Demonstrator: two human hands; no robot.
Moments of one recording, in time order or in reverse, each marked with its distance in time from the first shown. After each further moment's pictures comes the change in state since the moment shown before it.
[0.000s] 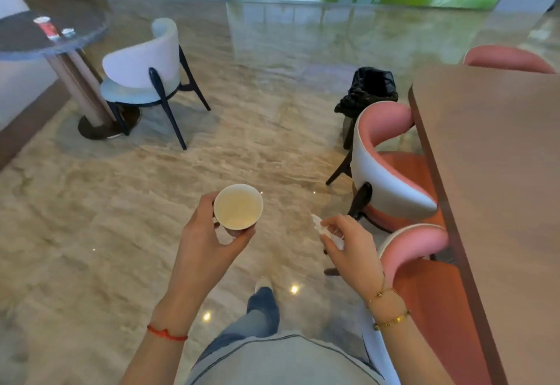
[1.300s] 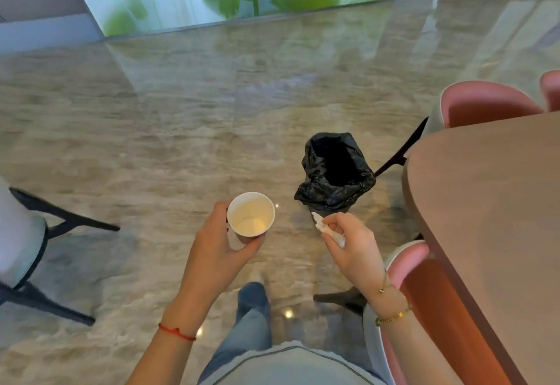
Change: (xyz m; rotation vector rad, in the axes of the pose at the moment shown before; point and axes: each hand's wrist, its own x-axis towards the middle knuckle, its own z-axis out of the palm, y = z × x) left_hand 0.830 0.023 0.304 -0.055 -0.380 0.223; right_hand 0.772 0.197 -0.058 -0.017 0.248 0.227
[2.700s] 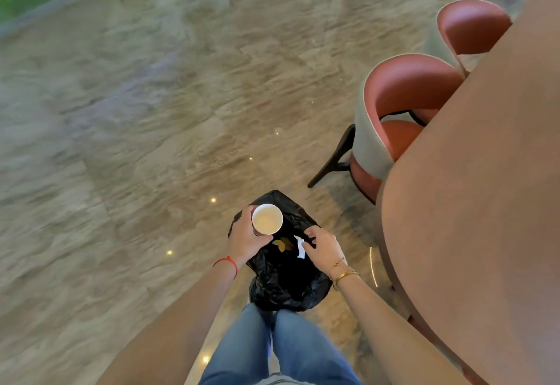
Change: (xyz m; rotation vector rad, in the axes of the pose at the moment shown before) left_hand 0.615 -0.059 0.405 0.113 -0.800 -0.080; right_hand 0.471 0.328 0.039 0.119 -0.051 0.902
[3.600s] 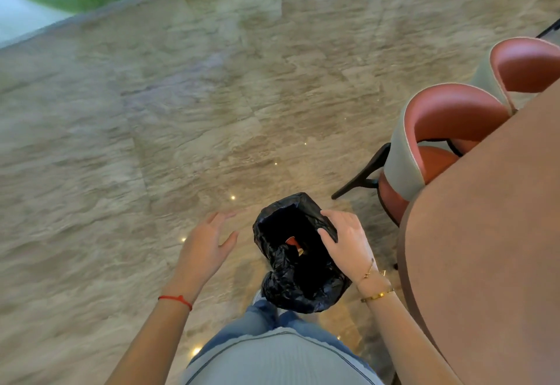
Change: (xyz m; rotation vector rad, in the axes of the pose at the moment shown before) left_hand -0.128 -0.010 -0.123 0.285 0.257 0.151; right_hand -0.060 -0.069 -0.045 -0.173 0.215 -0.475
